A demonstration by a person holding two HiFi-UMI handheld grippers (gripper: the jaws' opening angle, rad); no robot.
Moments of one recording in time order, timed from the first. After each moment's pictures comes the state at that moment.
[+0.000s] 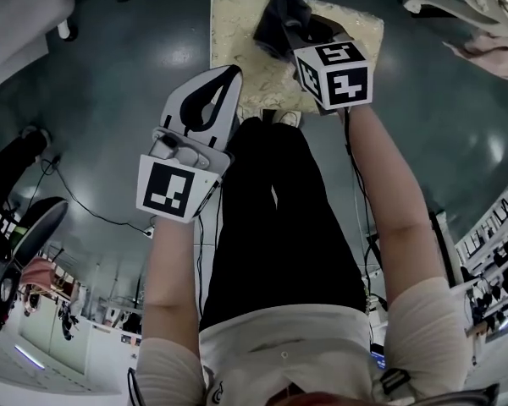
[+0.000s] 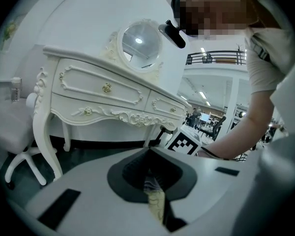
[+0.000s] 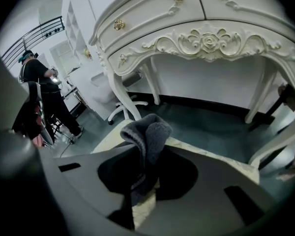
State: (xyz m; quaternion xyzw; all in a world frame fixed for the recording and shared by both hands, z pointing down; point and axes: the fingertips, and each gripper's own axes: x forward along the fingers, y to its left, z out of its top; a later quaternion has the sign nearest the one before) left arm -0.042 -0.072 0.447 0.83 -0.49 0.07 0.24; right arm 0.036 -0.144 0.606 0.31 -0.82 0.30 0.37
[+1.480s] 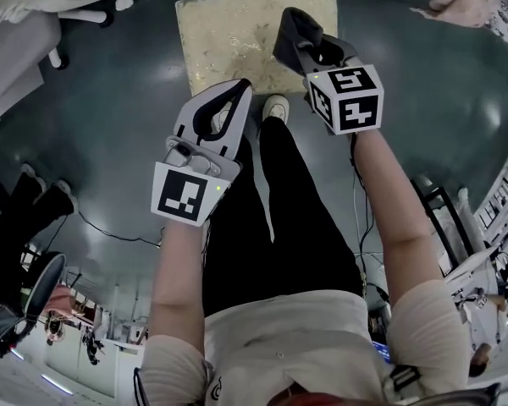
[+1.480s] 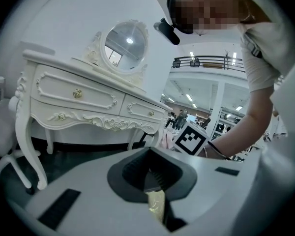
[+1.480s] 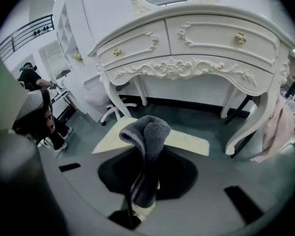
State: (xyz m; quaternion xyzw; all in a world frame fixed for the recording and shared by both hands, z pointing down) left arm 0.031 -0.040 0.396 0.87 -0.43 0.05 0.24; right arm 0.134 -0.096 0.530 0.38 -0.79 0.30 0.38
